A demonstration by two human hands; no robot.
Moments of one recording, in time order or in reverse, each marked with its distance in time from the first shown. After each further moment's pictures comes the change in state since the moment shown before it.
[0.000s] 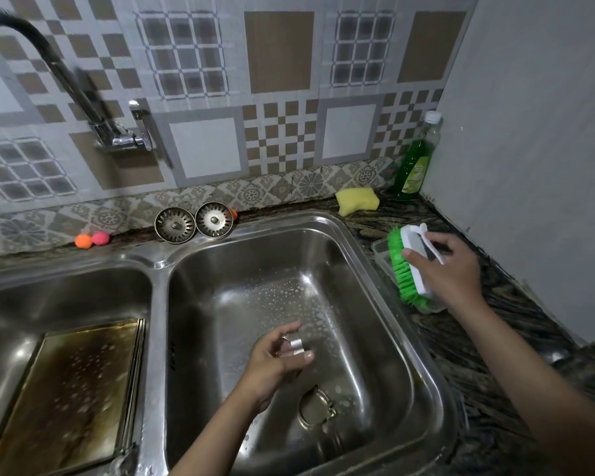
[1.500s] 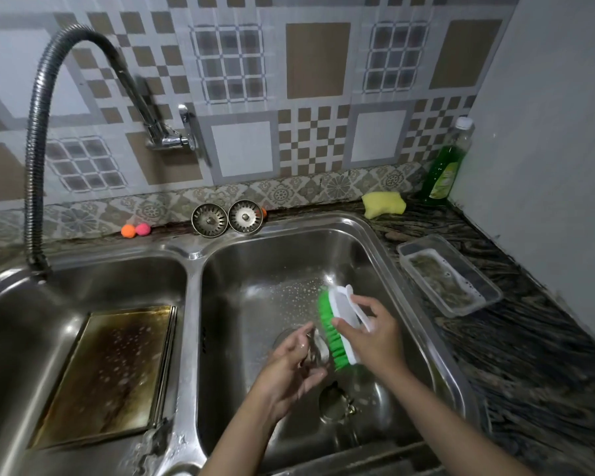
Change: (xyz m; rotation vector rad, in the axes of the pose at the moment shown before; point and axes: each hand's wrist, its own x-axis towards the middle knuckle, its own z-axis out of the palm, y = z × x) left_hand -0.029 0.002 0.001 -0.332 0.022 -0.143; right_hand -0.132 0.016 0.093 0.114 -0.352 0.003
